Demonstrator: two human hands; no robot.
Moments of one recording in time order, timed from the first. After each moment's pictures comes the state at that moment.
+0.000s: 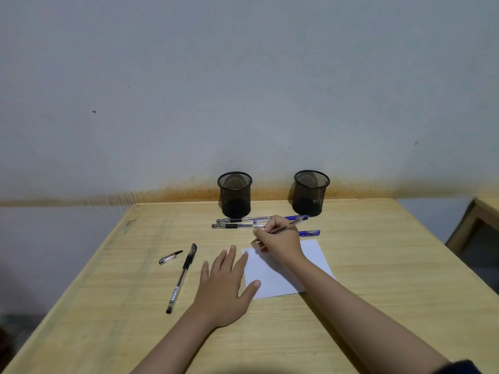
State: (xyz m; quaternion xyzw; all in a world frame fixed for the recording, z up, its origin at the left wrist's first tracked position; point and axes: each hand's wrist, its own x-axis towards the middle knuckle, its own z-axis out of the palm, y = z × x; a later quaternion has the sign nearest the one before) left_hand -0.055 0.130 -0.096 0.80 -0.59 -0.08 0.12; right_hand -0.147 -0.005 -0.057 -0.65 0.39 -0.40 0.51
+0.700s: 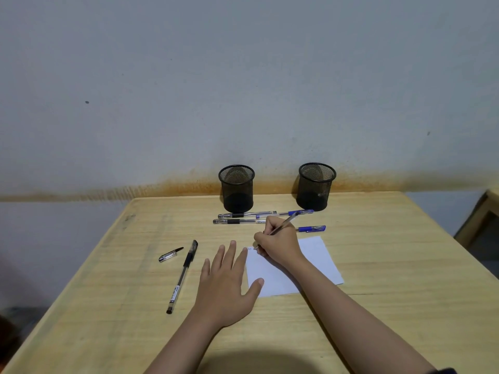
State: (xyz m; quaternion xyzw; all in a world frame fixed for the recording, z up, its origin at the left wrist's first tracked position) left_hand -0.055 0.127 -0.100 0.82 -0.56 -0.06 0.13; right_hand -0.136 -0.013 -0.074 -0.70 0.39 -0.34 0.48
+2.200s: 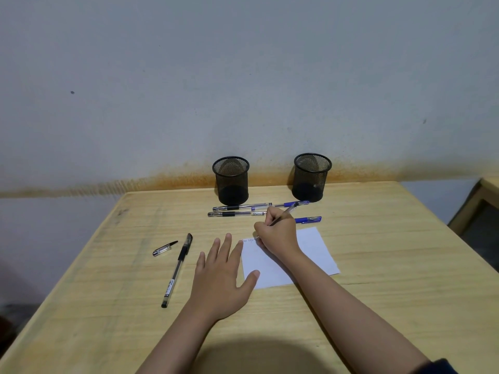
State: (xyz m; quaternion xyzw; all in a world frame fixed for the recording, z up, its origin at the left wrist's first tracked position) left_hand -0.055 0.126 -0.101 0.82 -0.56 -0.06 0.12; right_hand -0.133 -0.016 -0.081 -0.68 0.44 -0.38 0.45
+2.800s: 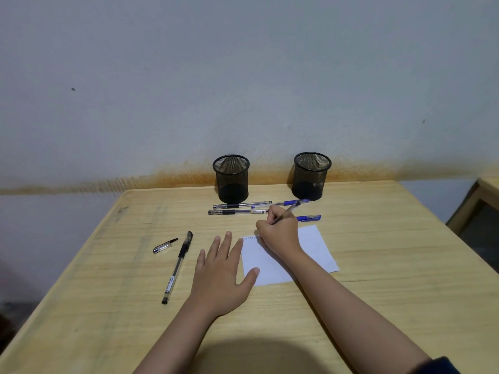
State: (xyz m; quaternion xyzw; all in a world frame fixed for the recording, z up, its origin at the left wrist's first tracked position) left_hand -0.054 0.127 -0.101 0.82 -0.56 -0.07 0.12; right_hand -0.139 -0.008 -0.073 -0.68 0.44 -0.39 0.43
